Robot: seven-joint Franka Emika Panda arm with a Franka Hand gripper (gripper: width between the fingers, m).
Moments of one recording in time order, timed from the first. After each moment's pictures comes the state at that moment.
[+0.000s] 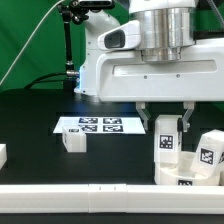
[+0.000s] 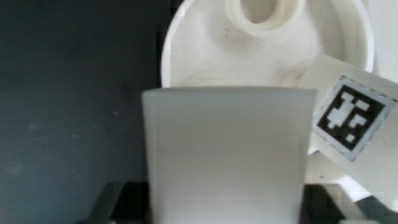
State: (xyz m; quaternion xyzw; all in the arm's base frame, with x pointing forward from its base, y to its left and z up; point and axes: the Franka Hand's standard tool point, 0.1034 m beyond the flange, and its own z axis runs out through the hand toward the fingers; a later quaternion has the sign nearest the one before) arm 0.613 0.056 0.087 -0.97 0.22 -0.03 0.05
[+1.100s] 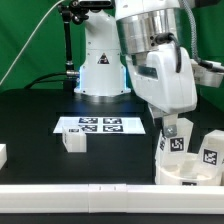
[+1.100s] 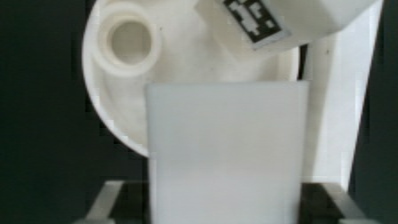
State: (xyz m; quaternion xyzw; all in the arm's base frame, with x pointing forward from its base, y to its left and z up) arm 0.614 0.055 0.084 -0.69 0.71 0.03 0.11
